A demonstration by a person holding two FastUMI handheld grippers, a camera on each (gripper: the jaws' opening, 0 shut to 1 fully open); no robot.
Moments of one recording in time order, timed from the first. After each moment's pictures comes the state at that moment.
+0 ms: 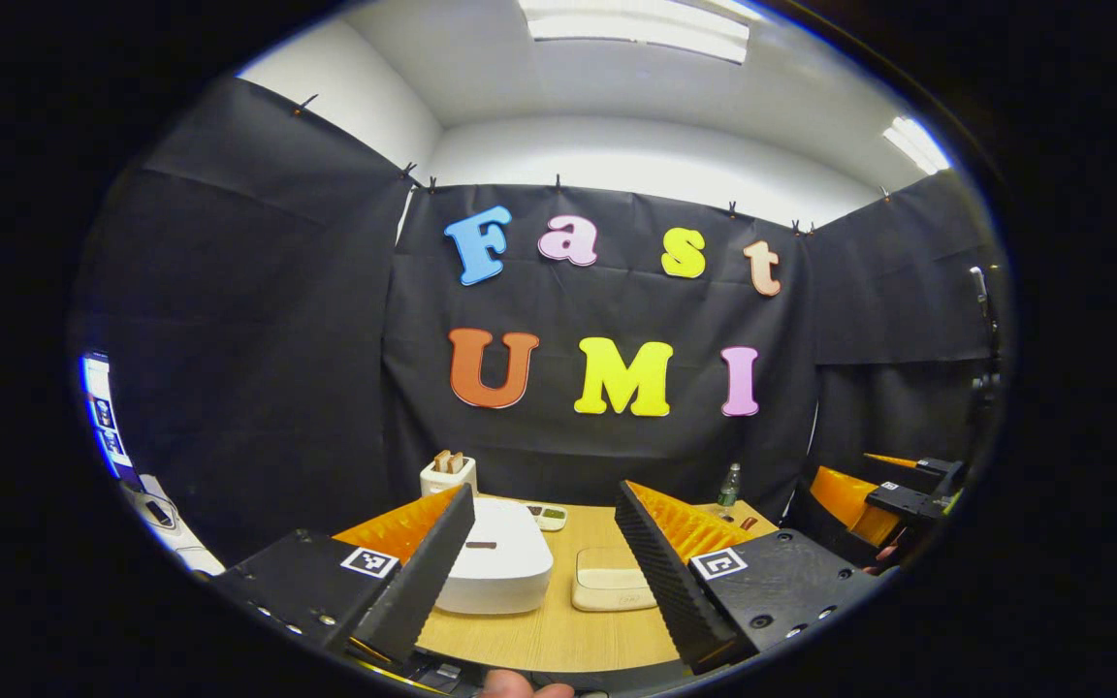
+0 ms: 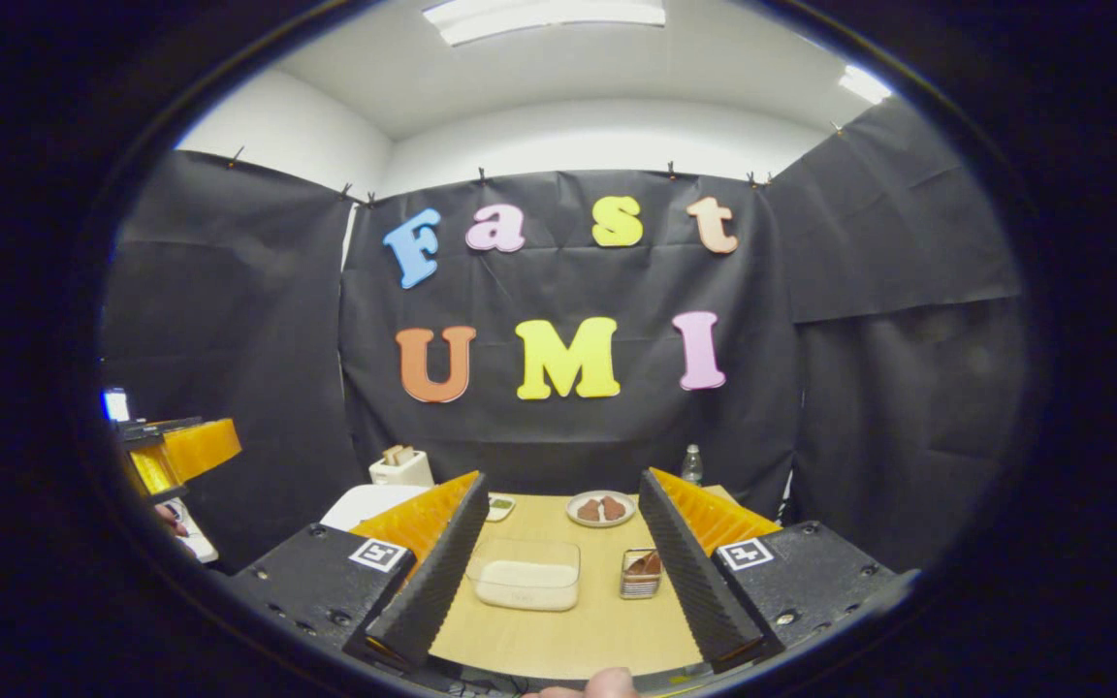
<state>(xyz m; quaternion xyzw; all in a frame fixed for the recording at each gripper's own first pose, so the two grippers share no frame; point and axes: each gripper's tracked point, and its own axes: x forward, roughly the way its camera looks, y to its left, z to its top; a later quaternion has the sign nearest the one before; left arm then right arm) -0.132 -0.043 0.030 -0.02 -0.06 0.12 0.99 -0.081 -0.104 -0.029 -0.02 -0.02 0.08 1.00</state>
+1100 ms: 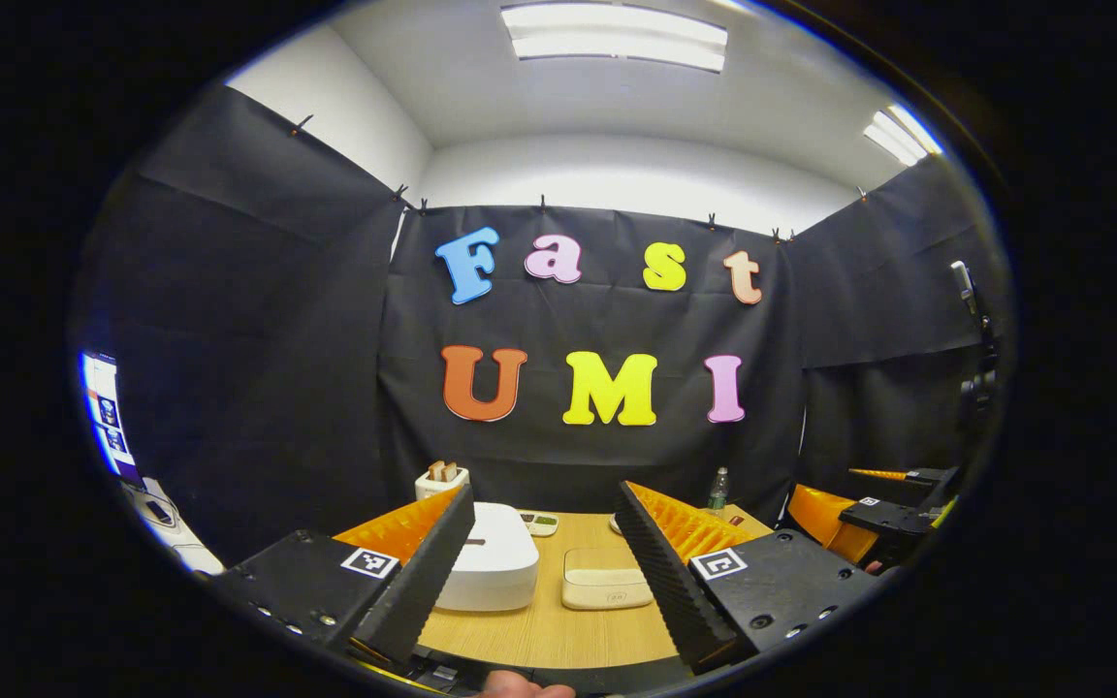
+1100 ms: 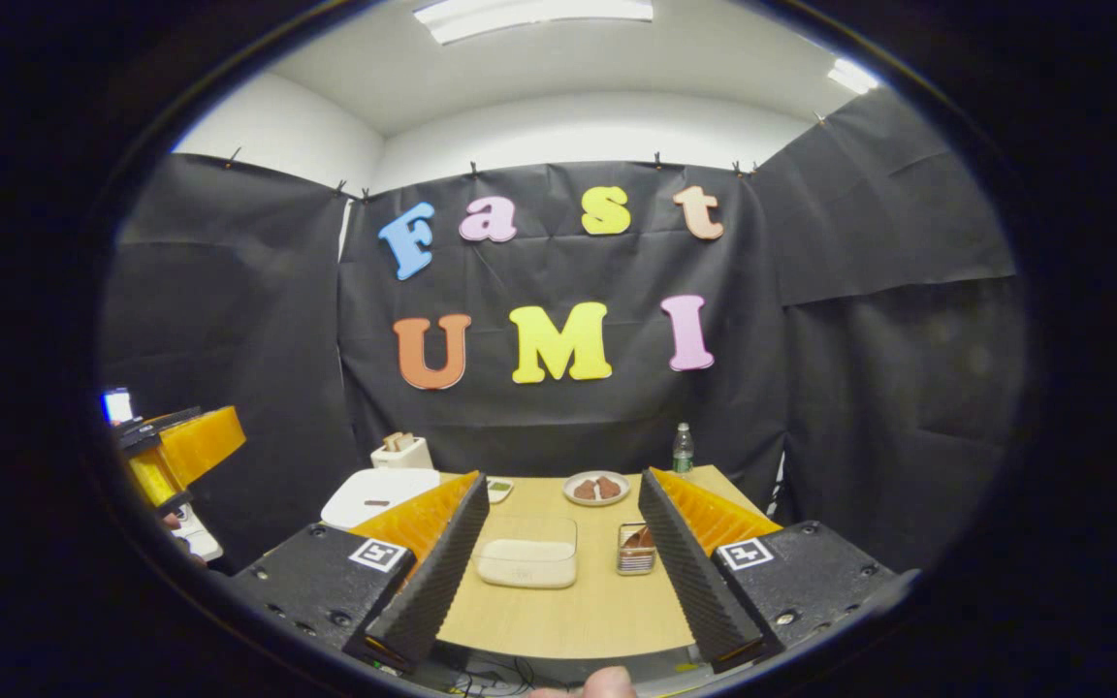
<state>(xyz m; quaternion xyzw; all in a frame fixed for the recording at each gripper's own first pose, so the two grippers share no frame) -0.155 -0.069 0.022 -0.01 -0.08 0.11 0.99 -0.111 -0.114 -0.055 -0.01 -0.01 0.07 1.00</state>
